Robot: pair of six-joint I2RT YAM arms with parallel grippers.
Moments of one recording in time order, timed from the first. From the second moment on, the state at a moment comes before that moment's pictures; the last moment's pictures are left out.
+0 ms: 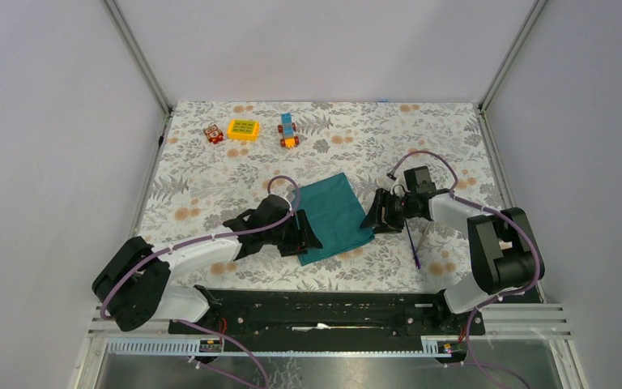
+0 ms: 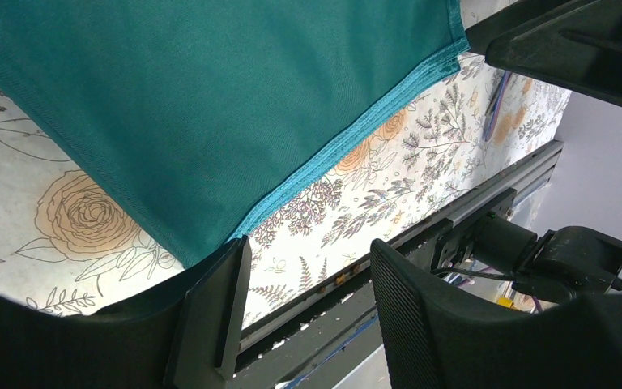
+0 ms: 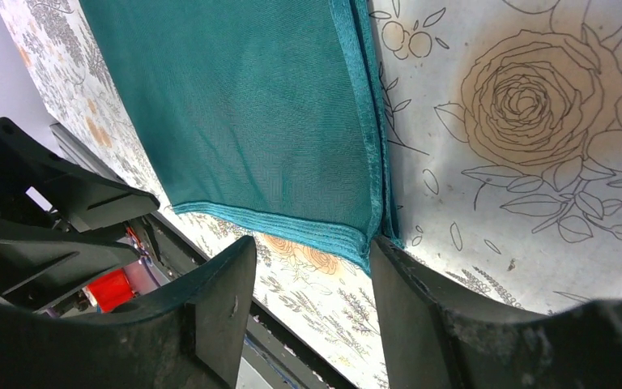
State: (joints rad) left arm -0.76 1.31 0.59 -0.09 0.25 -1.00; right arm 0.23 1.55 0.73 -0.28 -0.64 0.45
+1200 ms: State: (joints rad) left arm -0.76 1.24 0.55 -0.14 0.23 -1.01; right arm 0.23 1.61 0.72 -0.25 -0.64 0.46
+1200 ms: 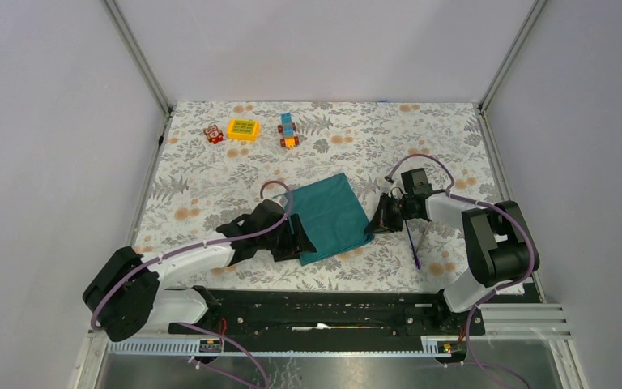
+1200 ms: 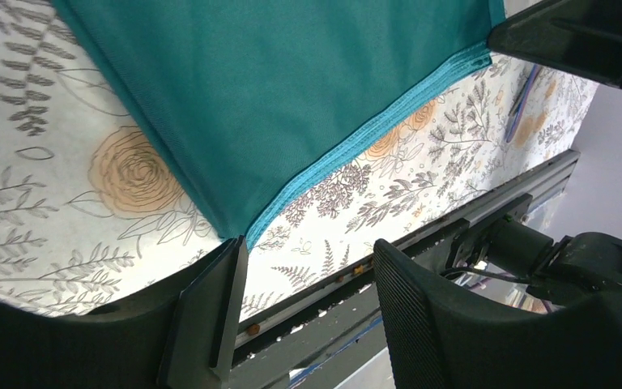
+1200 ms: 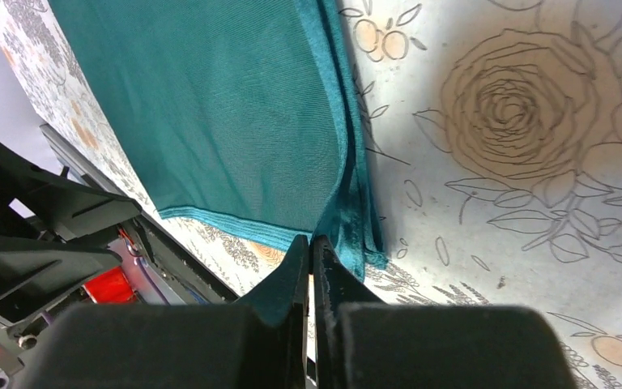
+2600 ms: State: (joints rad) left arm -0.56 0.77 0.56 -0.59 -0.06 -0.96; right arm 0.62 2.29 1.56 -0.14 -0.66 0.75
